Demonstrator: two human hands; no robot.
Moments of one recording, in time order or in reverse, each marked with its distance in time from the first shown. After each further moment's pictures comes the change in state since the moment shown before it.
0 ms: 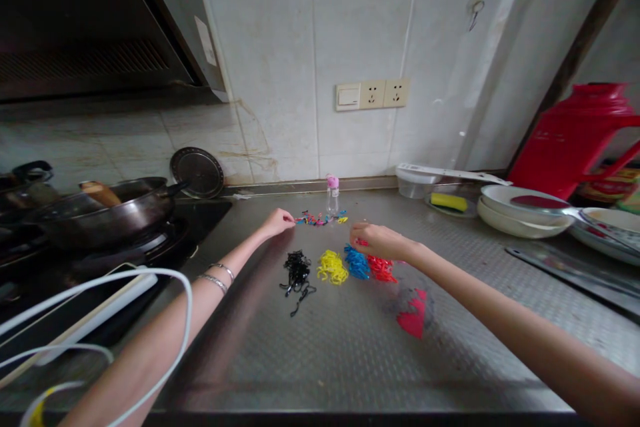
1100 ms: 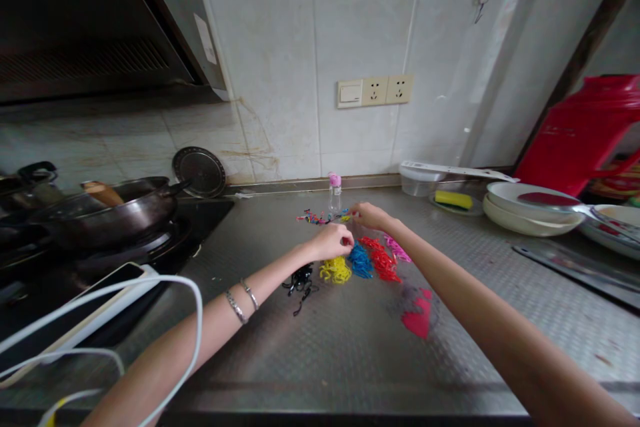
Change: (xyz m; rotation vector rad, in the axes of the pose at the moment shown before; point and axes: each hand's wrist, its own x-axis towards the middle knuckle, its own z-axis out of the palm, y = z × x) left_hand -0.042 0.131 0.056 0.072 -0.197 0.582; right_hand 0.064 0.073 0.031 -0.024 0.049 0.340
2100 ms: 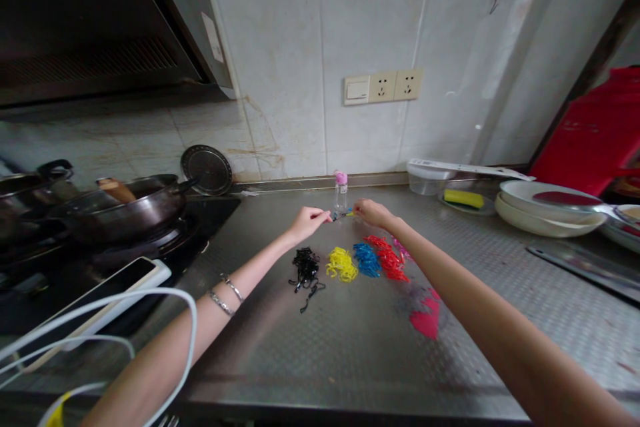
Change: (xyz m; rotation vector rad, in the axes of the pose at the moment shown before) left_hand -0.025 -0.036 -0.037 -0.380 0.318 -0.381; right_hand 0.011 -0.006 0.005 -0.019 0.016 0.033
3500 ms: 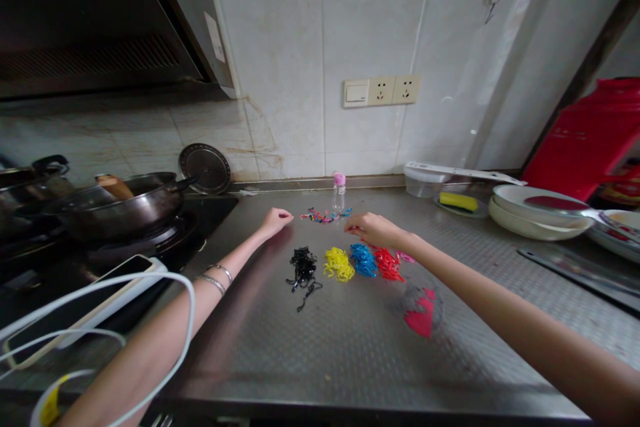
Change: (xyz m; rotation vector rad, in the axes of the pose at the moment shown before) left_hand 0.002 -0.090 -0.054 0.194 0.165 -0.205; right_hand -0.065 -0.044 -0.037 0.134 0.009 -0.362
